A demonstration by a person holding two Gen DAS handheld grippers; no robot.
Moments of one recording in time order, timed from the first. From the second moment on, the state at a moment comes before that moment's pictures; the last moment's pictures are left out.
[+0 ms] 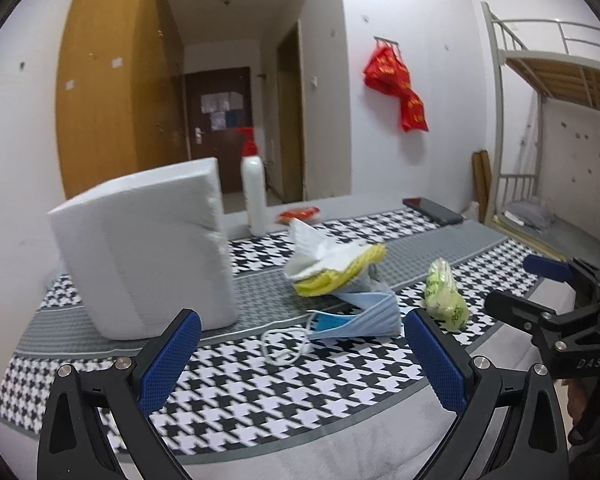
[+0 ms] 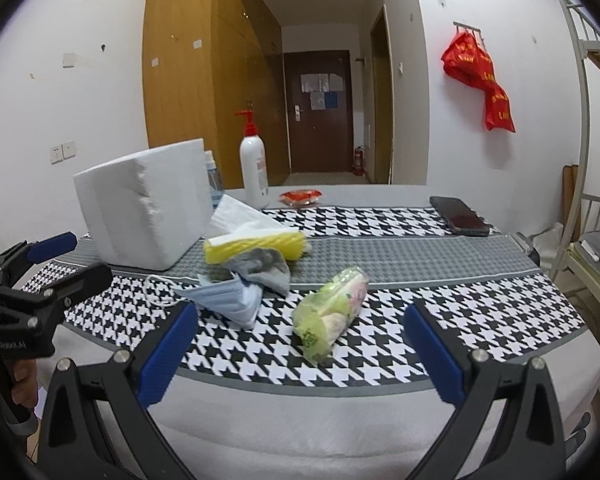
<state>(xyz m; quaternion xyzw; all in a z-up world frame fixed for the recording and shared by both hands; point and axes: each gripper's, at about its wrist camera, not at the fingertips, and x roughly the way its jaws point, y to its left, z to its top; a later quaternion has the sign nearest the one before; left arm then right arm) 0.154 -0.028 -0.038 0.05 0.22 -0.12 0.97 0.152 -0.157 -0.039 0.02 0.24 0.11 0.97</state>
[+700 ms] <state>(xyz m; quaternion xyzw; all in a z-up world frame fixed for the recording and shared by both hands) 0.234 -0.075 -0.071 0.08 0.32 -0.21 0.92 0.193 -0.182 -0.058 0.04 0.28 0.08 0.96</state>
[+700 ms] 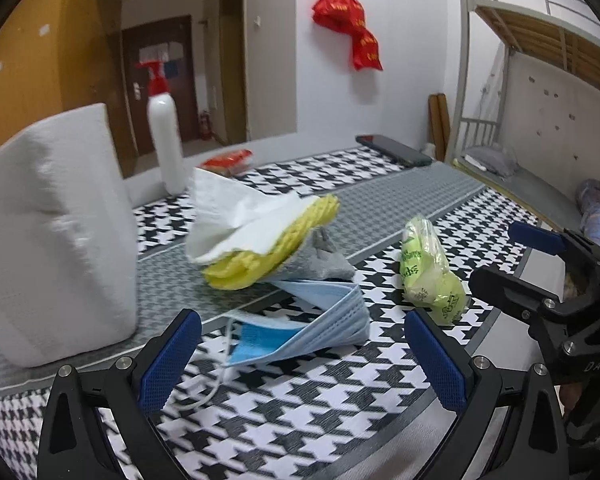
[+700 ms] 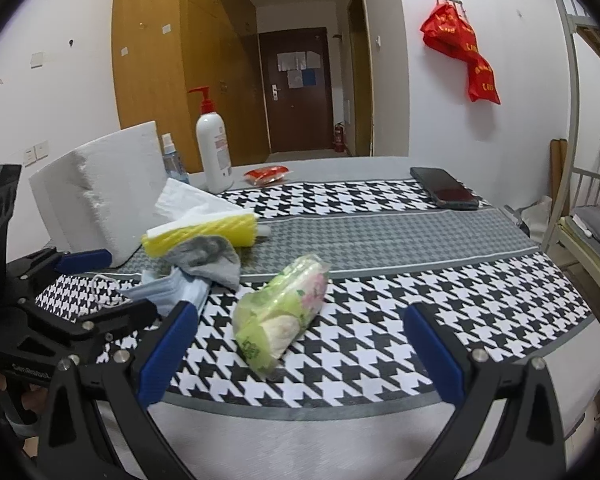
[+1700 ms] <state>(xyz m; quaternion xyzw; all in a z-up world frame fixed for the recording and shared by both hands) 0.245 -0.086 -0.087 0.08 0.38 -0.27 0.88 0.219 -0.171 -0.072 0.05 0.32 0.10 0.94</state>
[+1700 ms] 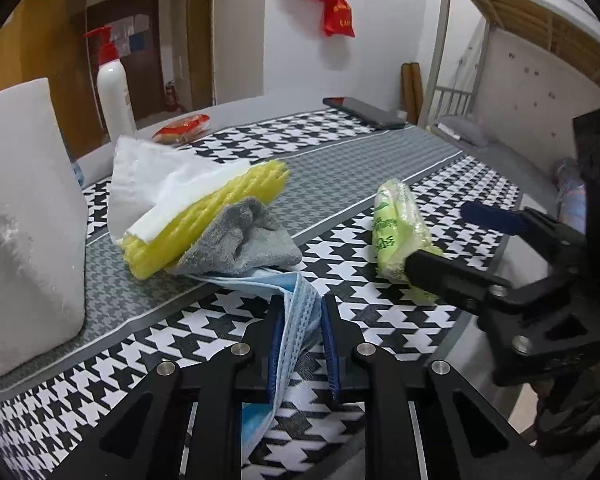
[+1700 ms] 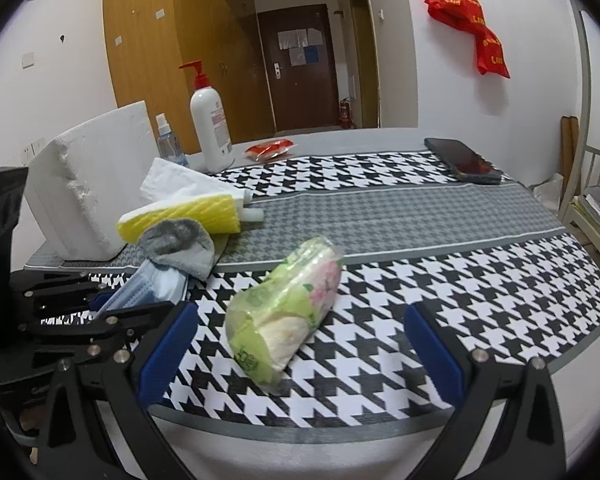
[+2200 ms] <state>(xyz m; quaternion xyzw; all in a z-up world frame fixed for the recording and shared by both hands) 0.226 -0.056 -0.078 0.04 0.33 -0.29 0.90 0.231 -0.161 -0.072 0.05 0.34 0.08 0.94</state>
